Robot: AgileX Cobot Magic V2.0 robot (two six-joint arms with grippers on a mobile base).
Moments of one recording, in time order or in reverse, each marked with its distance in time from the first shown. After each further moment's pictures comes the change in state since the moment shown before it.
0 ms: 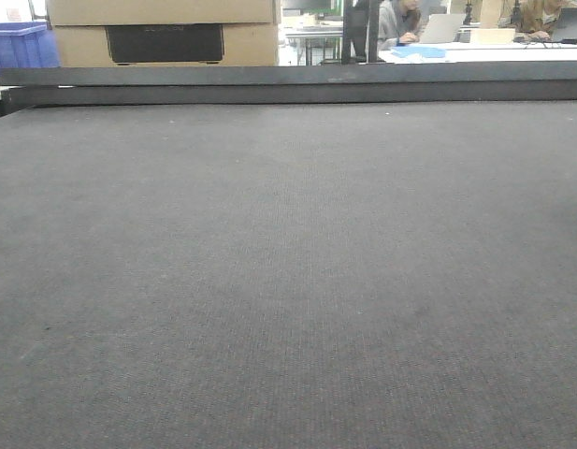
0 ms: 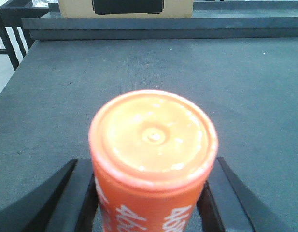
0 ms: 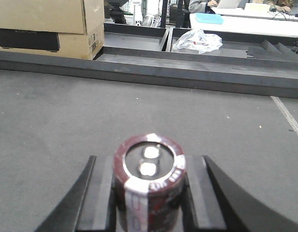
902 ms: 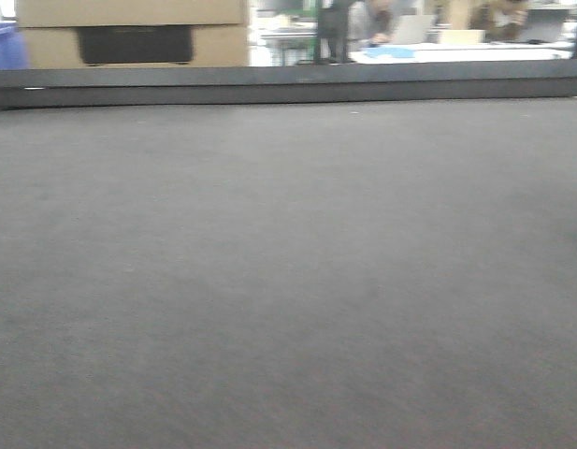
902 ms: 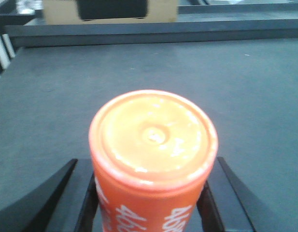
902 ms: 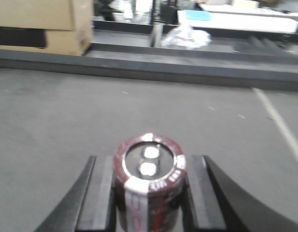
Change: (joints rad) left arm 0.000 0.000 0.000 0.006 -0.012 0.000; right arm 0.002 0.000 0.000 0.002 0.000 0.000
